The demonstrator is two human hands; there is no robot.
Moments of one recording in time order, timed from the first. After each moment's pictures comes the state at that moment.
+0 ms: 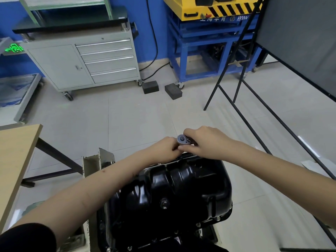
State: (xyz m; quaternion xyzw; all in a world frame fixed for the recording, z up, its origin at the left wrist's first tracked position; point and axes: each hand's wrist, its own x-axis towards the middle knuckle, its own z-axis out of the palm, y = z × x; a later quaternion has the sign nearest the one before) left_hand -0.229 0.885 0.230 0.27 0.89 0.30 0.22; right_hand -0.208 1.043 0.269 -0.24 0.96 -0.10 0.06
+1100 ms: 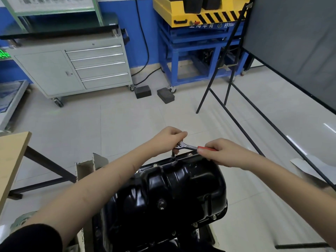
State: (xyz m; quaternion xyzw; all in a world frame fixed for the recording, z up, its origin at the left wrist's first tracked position) left_hand -0.240 0.907 0.250 0.13 0.81 0.51 0.26; right_hand -0.175 1.085 0.268 -0.02 0.90 -0.38 0.22
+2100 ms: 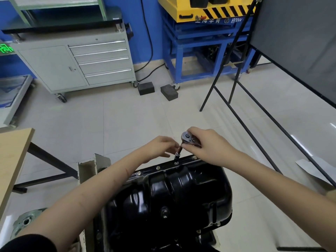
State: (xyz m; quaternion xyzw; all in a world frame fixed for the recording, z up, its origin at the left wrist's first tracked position) left_hand -0.258 0.876 0.212 0.07 0.77 0.53 0.35; right_hand -0.202 1.041 0.277 -0.12 0.95 -0.28 0.06
